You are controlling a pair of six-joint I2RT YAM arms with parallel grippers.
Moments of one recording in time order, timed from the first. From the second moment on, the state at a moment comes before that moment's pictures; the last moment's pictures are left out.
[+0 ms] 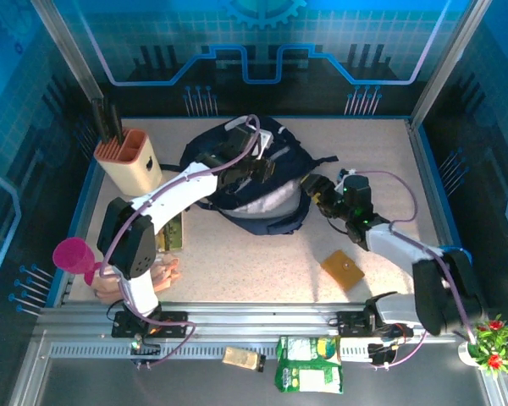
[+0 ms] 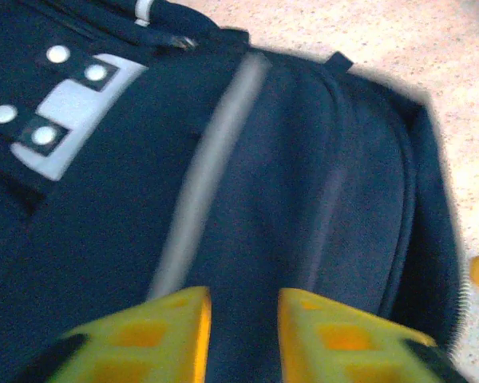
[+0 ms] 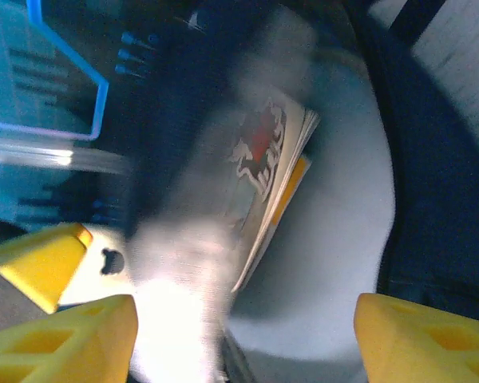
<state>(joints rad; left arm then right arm) -0.57 1.80 1.51 -0.46 0.01 -0.23 0.27 1.27 0.57 0.28 -0.28 1.08</state>
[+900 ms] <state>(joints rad) -0.40 1.94 1.35 -0.44 0.04 -0.57 0.33 1.25 0.67 -0.05 -0.10 0.82</state>
